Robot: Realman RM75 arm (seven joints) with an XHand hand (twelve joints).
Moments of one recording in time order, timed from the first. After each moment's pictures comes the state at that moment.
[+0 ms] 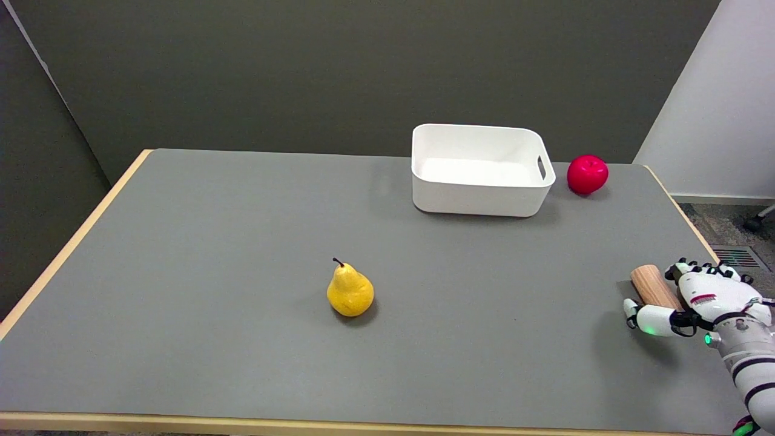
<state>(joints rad) -0.59 -1.46 -0.89 1.80 -0.50 -0.09 0.87</state>
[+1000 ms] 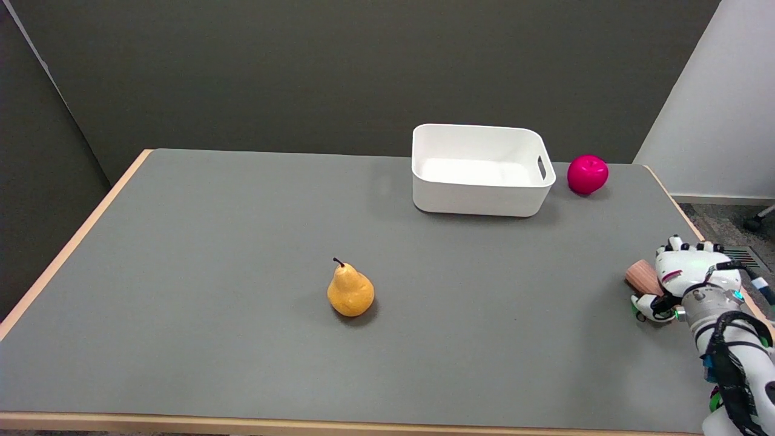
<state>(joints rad) -0.51 -1.31 -1.11 1.80 -0.90 -0.36 1.03</state>
